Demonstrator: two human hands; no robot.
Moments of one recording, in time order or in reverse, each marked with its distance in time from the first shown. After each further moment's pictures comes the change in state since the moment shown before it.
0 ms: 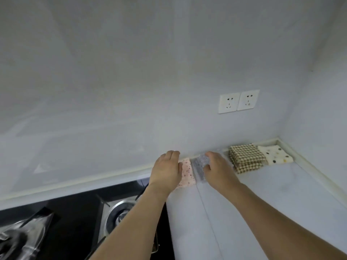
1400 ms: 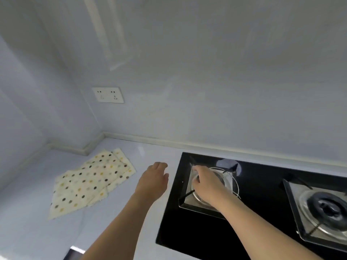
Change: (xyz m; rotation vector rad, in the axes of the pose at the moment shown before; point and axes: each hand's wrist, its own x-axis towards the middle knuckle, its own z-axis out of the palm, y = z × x) left_hand -0.440 -0.575 -0.252 0.042 0.020 -0.569; right_hand -0.209 -0.575 0.399 0.077 -0.516 -0.363
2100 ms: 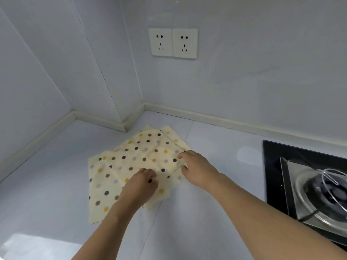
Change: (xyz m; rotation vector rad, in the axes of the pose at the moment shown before) left_hand 0.010 -0.390 0.025 -0.088 -0.125 -0.232; right_hand 0.203 -0.189 0.282 -0.249 -0.212 -0.223
